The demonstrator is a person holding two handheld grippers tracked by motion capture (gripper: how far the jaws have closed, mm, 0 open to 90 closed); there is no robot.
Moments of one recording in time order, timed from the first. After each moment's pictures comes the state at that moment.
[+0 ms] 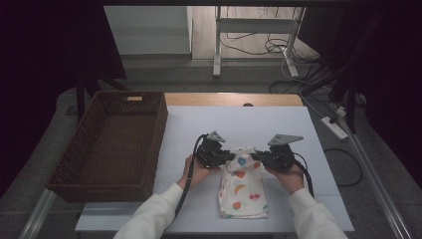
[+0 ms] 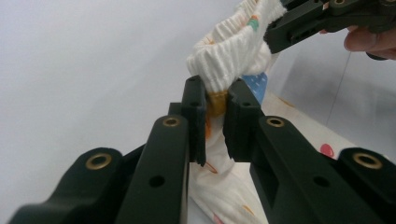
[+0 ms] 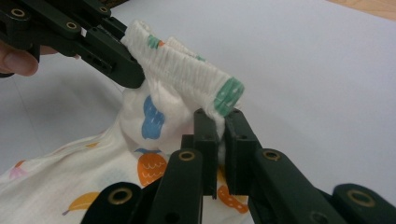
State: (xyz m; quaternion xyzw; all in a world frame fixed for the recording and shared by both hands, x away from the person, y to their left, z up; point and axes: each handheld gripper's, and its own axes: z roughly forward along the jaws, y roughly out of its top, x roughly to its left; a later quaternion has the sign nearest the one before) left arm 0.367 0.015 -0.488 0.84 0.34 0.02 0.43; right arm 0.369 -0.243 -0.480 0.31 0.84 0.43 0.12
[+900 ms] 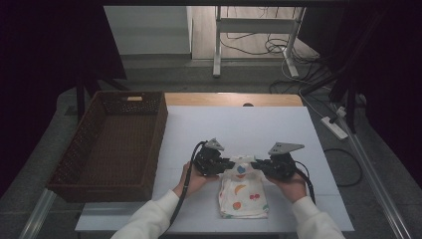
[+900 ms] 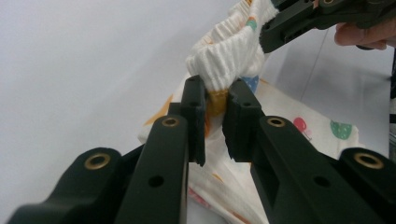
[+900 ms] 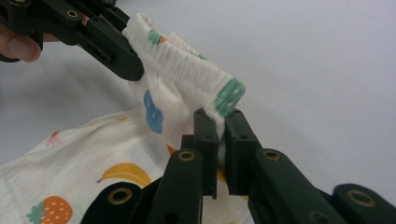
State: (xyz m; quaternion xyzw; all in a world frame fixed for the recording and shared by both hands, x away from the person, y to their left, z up) left arm 0.345 0.019 -0.490 0.85 0.32 0.01 0.43; right arm 0.345 -0.244 -0.484 0.30 0.85 0.42 0.10
